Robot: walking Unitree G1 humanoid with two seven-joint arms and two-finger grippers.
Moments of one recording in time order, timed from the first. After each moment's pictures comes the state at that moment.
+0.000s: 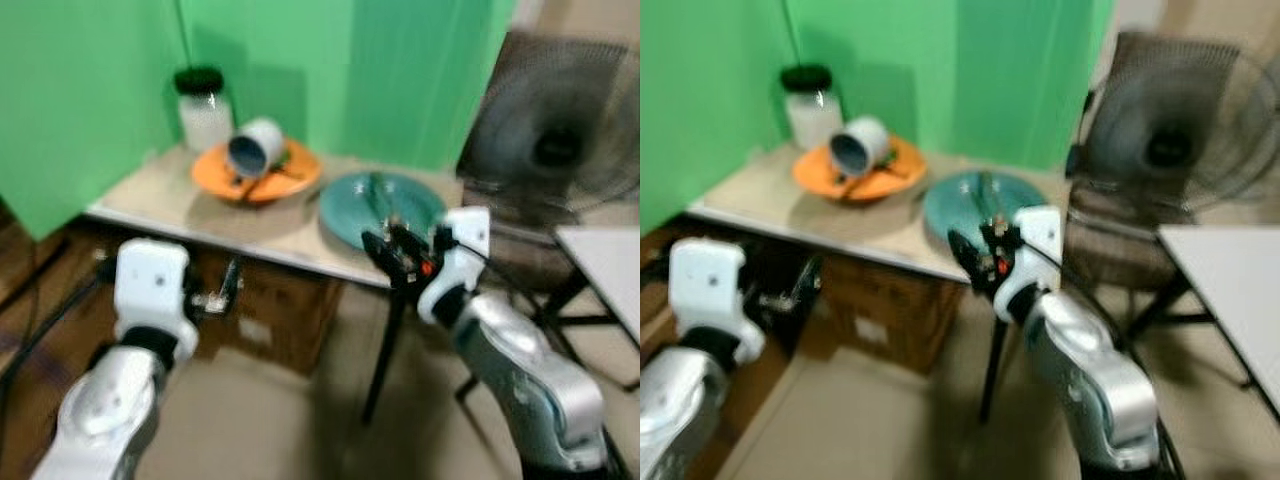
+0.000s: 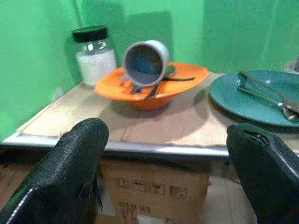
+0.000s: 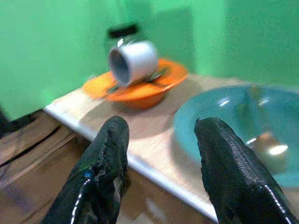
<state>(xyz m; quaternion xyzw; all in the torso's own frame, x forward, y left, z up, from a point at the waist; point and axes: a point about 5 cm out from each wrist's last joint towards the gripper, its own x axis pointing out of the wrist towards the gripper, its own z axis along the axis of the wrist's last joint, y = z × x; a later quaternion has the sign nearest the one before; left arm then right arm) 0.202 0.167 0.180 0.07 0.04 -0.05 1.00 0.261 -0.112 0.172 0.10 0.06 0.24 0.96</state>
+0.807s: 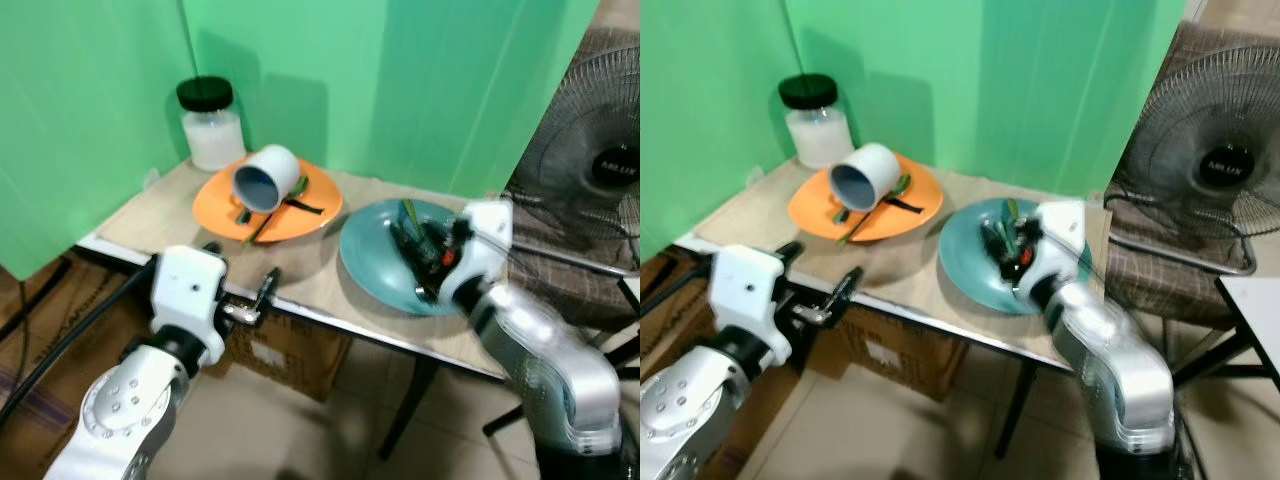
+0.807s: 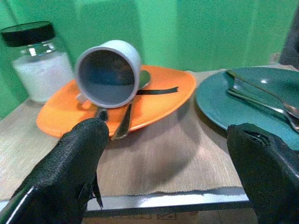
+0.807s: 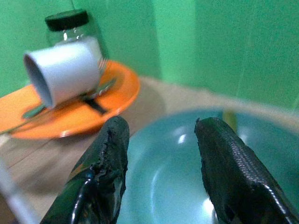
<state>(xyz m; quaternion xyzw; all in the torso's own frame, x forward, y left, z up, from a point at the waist) 0.205 0.148 0.176 0.08 0.04 -0.17 0.98 0.281 -0.134 0.177 0.06 0.07 0.18 0.98</state>
